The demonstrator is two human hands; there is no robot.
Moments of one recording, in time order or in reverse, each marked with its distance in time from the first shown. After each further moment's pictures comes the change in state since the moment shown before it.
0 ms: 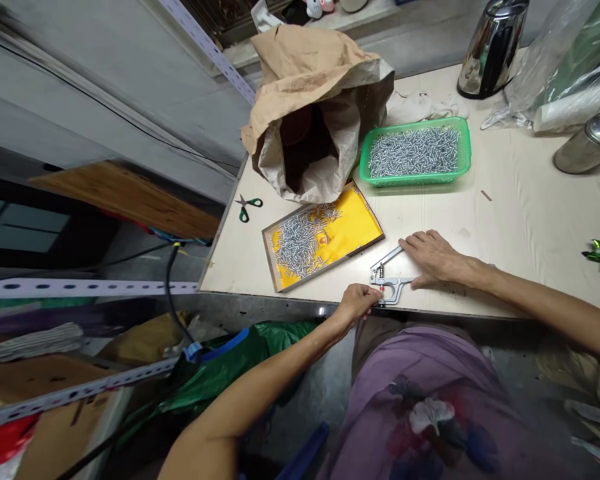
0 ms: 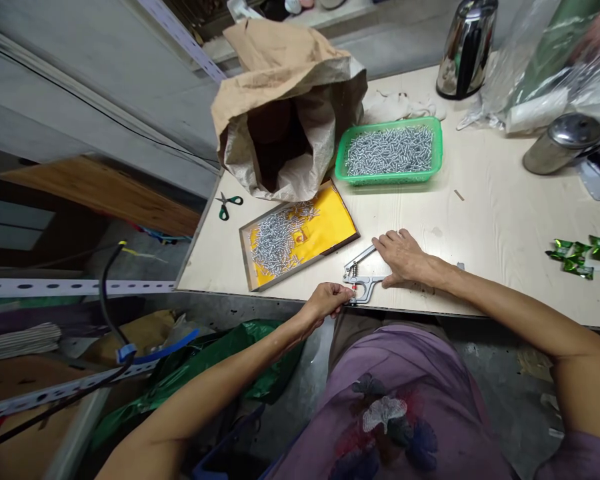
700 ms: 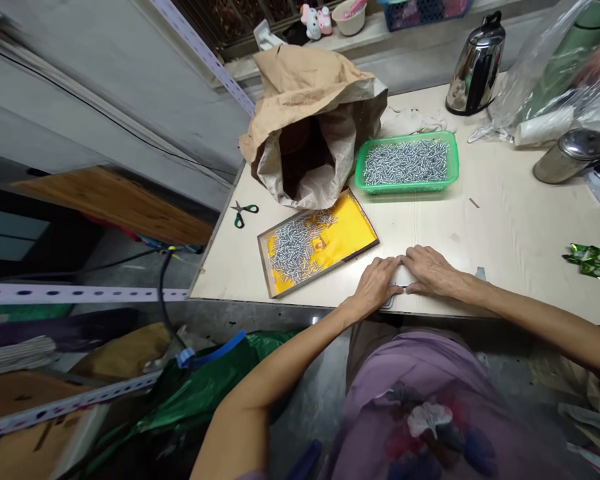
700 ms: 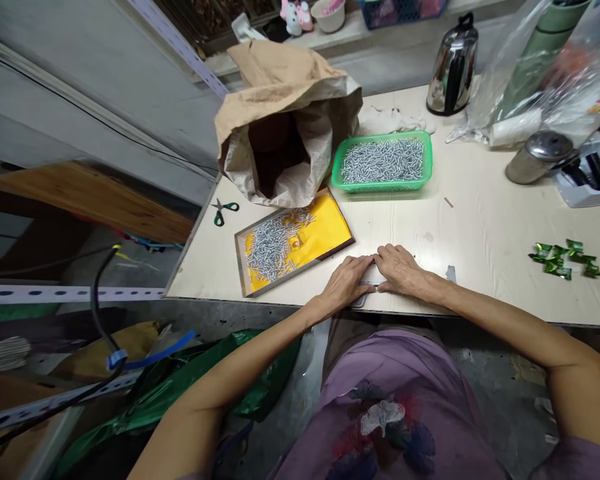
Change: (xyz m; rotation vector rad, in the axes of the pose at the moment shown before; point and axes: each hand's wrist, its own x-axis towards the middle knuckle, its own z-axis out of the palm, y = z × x) left_hand 0.020 0.035 0.020 1.002 0.140 0.977; right_hand -0.019 -0.016 -0.009 0.067 -0.005 0.055
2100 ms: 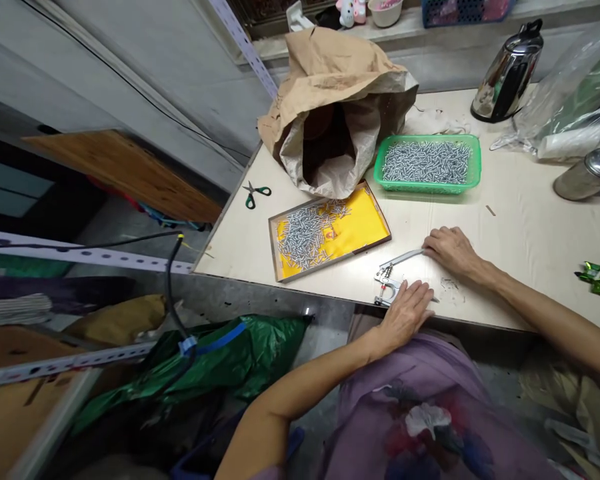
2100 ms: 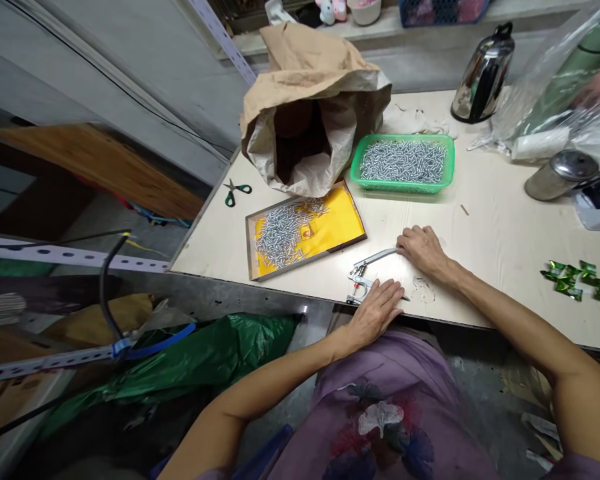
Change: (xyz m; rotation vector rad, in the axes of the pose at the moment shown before) left_hand -0.034 0.039 0.073 -0.091 0.249 0.202; right_hand 0.012 0.037 -0.005 -0.091 0.091 0.095
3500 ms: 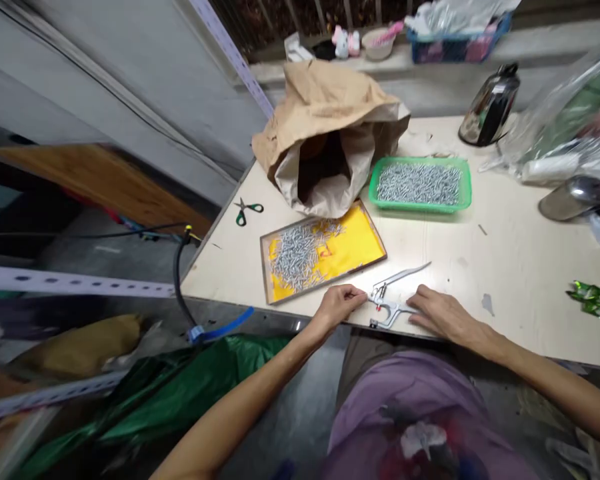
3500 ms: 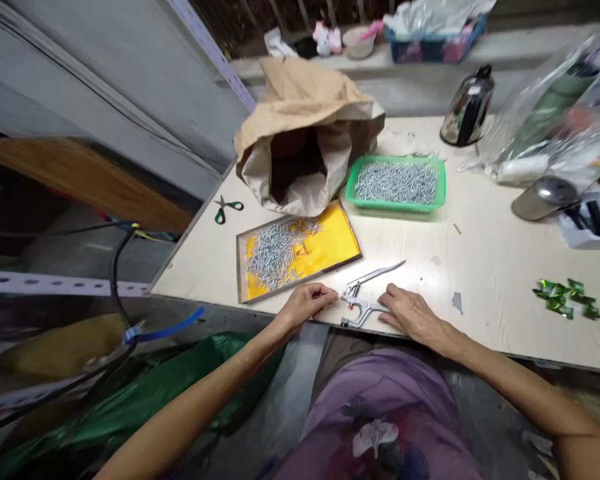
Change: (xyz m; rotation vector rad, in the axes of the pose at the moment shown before) left_hand -0.002 -0.073 -0.109 -0.794 -0.021 -1.019; right_hand -0.044 -0.049 0.018 0.350 -0.057 -0.091
